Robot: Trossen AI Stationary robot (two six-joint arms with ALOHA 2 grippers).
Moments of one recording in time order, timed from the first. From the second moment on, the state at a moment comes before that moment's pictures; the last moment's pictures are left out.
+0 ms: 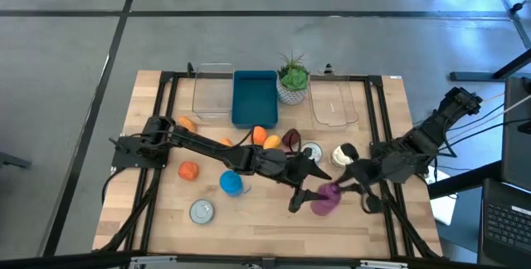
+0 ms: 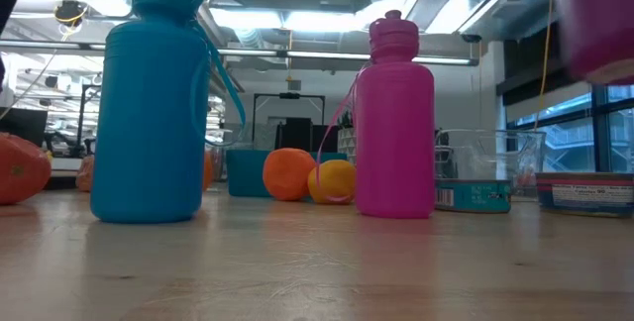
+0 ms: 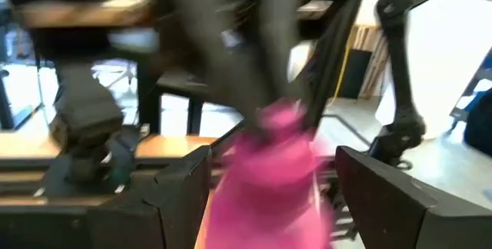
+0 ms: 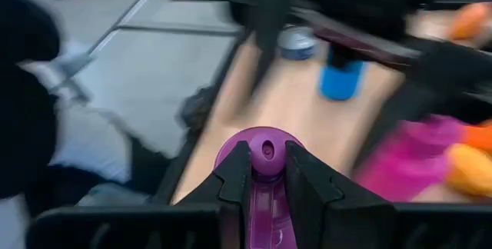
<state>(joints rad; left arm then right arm) -0.22 1.96 1.62 0.38 0.05 -0.21 0.72 1.03 1.06 -0.59 0.29 0.35</state>
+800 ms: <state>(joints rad) -0.23 1.96 1.62 0.38 0.02 -0.20 0.73 1.03 1.06 -0.51 0.34 0.28</state>
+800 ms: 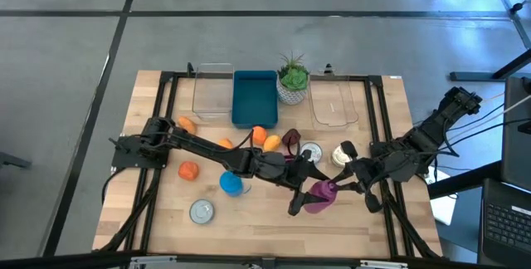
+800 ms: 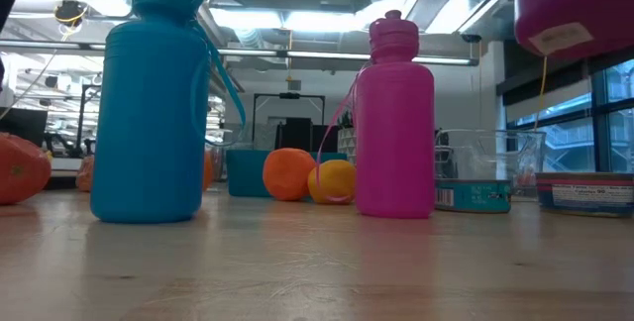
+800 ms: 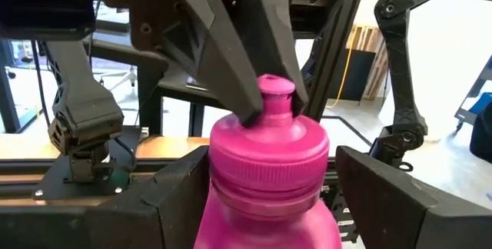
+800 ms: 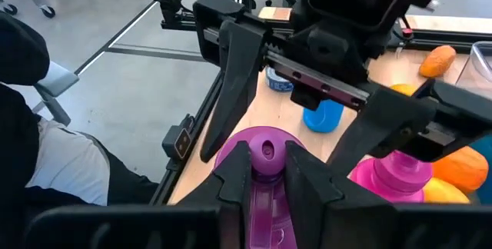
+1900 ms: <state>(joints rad) -0.22 1.96 1.62 0.39 0.02 -0.18 0.73 1.04 1.06 -0.49 0.35 0.25</state>
